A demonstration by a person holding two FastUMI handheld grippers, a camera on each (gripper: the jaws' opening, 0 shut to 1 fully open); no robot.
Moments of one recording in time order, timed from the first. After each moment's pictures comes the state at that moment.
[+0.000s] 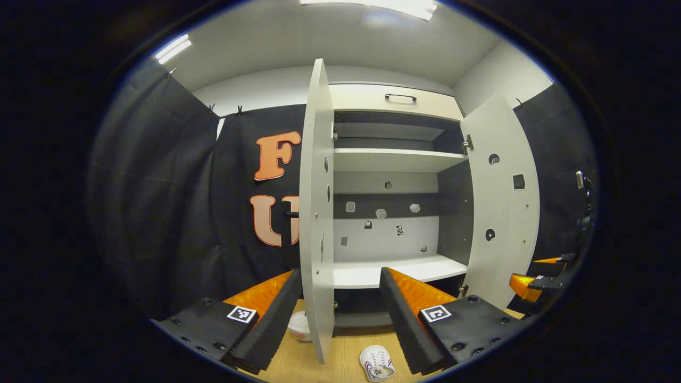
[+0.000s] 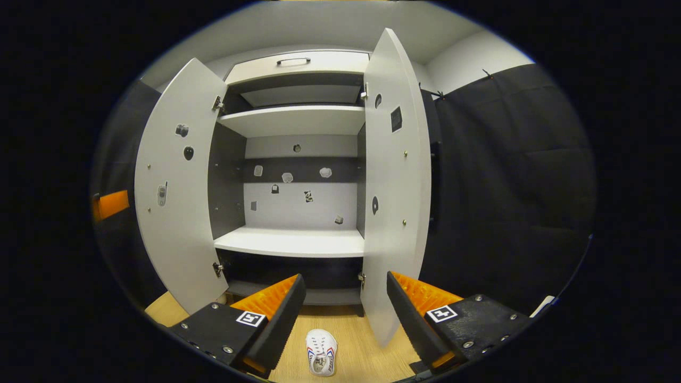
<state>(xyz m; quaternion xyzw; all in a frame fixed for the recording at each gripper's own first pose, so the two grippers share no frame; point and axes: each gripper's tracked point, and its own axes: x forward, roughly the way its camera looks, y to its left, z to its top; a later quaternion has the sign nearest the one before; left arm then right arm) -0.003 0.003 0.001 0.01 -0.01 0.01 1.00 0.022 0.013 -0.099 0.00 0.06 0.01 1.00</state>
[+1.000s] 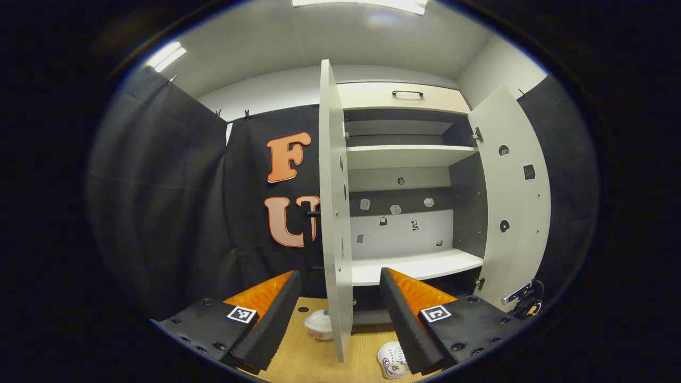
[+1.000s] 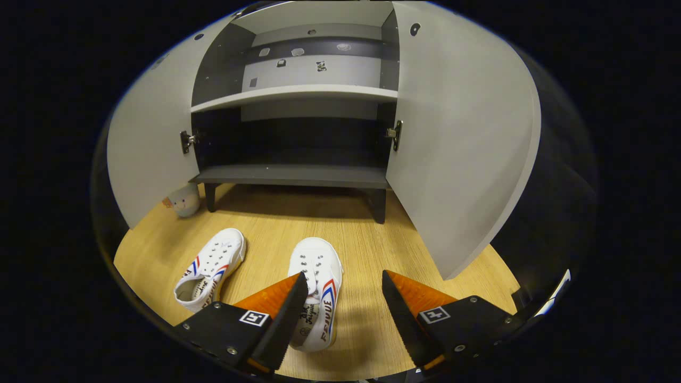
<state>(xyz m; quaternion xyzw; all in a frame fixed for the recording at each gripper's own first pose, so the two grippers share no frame) -0.010 0.029 -0.002 0.03 0.00 0.04 1.00 0.056 0.025 -0.417 -0.04 0.30 0.03 0.95</state>
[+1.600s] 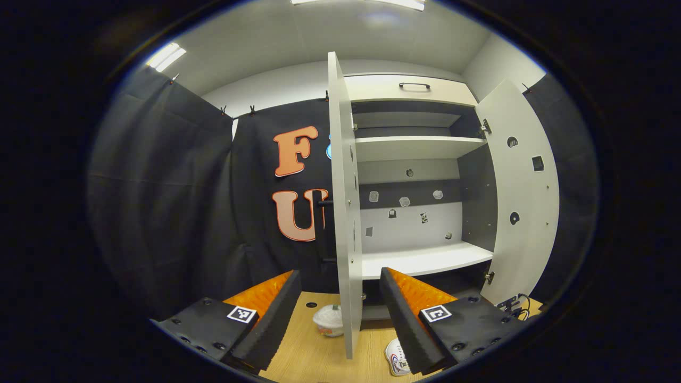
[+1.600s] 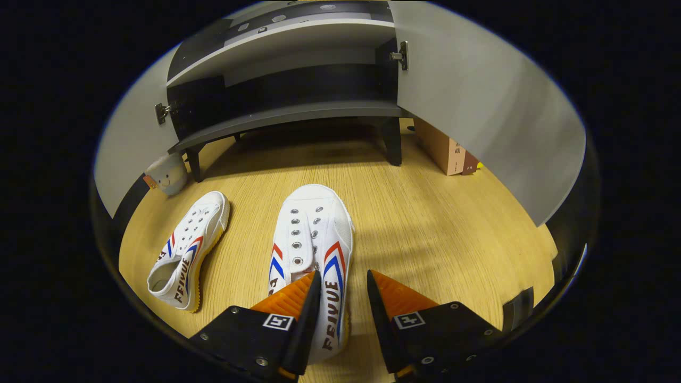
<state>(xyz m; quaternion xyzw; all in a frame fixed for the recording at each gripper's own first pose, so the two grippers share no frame) -0.009 0.042 -0.015 0.03 0.02 0.06 1.00 0.060 0.040 -0.495 0.03 0.40 0.04 0.92</state>
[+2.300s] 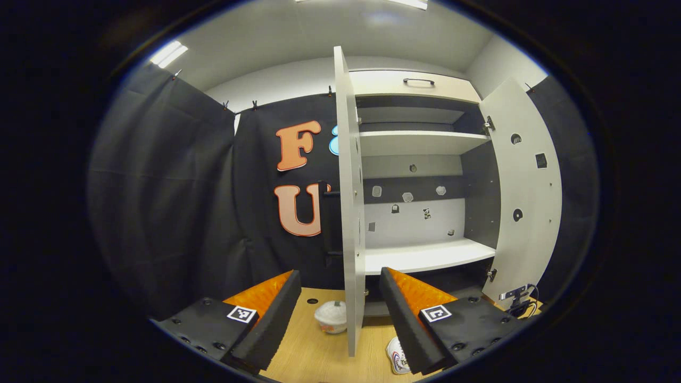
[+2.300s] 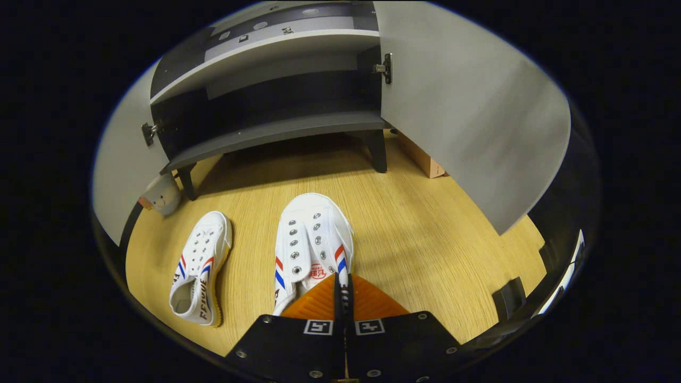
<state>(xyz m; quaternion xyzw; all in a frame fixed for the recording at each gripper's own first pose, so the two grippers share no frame) -0.008 0.050 -0.023 0.03 0.03 0.06 1.00 0.054 0.038 -0.444 0.05 0.40 -0.01 0.92</state>
